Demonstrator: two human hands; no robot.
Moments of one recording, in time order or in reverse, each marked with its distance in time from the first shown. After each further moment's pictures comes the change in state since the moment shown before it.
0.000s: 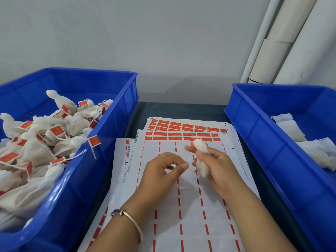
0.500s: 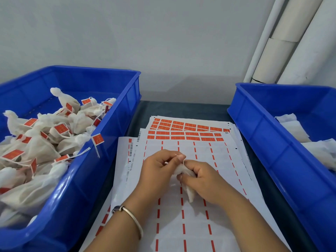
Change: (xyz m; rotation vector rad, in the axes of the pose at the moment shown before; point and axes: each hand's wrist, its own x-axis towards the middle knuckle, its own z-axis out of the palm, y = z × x) left_hand 0.006 -0.006 -0.003 -0.202 0.103 -0.052; right_hand -0.007 0.011 0.019 -0.415 -0.320 -0.127
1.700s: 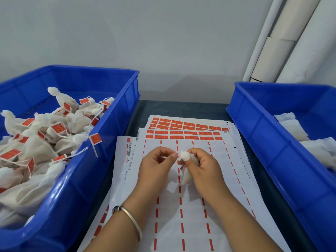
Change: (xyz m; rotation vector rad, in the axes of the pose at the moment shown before) left_hand 0.001 -0.001 0.004 -0.022 0.137 -0.227; right_hand 0.008 0.001 0.011 0.050 0.443 -0.019
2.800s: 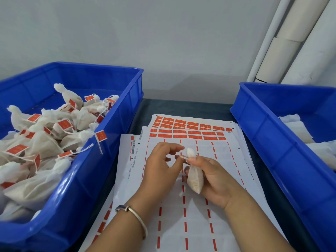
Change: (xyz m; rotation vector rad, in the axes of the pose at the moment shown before) left_hand -0.003 0.001 0.000 0.280 -0.035 0.311; right_hand 0.002 -0.006 -0.010 0.750 -0.336 0.481
